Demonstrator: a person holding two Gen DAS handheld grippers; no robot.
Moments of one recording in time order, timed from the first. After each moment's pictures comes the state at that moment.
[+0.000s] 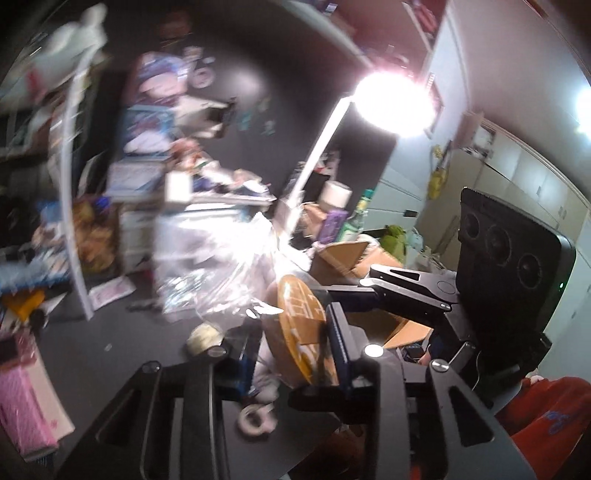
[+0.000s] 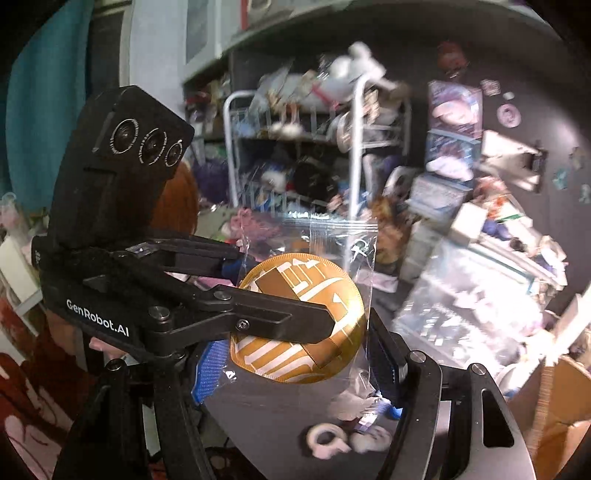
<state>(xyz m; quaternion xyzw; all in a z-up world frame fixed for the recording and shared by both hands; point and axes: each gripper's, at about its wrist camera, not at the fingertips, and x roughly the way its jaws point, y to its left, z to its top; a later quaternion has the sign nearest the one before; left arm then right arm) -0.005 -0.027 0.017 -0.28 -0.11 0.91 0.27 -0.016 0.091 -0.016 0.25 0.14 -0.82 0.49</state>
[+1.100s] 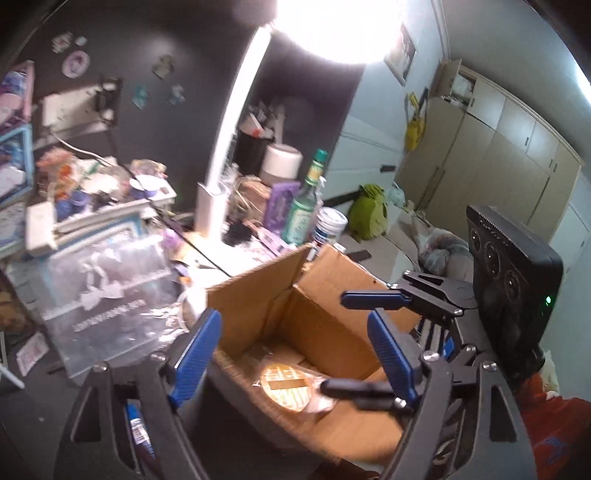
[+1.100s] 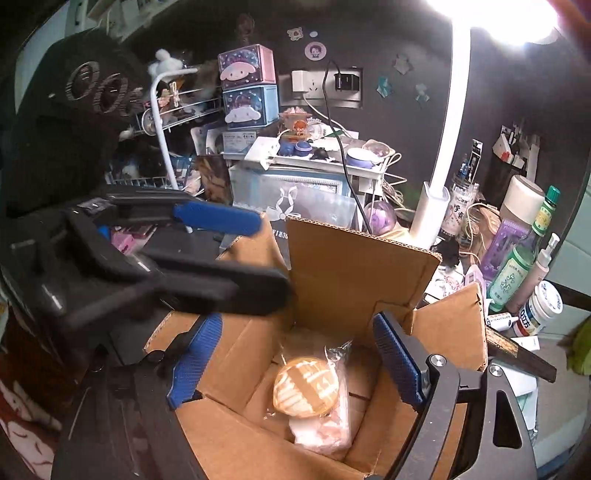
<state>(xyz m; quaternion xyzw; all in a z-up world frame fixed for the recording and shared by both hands) -0.098 0.123 0.031 -0.33 -0.04 0.89 0.31 -0.089 0.279 -0.025 0.34 0.10 -0.88 0.32</state>
